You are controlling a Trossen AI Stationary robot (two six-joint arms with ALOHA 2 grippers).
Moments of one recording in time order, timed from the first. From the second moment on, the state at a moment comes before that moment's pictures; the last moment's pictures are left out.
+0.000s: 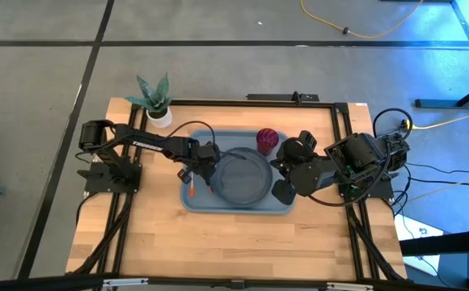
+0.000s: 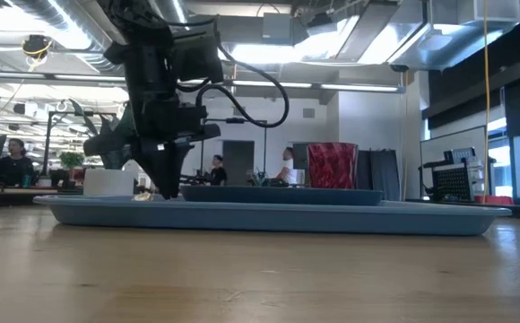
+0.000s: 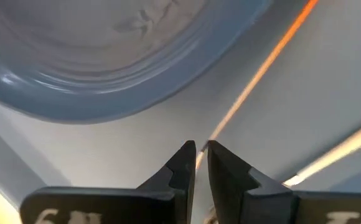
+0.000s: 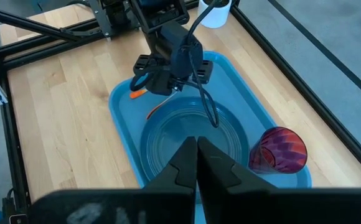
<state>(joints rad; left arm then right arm) 0.11 1.63 0.91 -0.53 -0.14 0.88 0.43 1.78 2.35 -1.56 0.58 0.73</state>
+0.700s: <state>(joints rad) 0.14 1.63 0.91 -0.57 -0.20 0.90 0.43 1.78 2.35 -1.56 0.58 0.73</state>
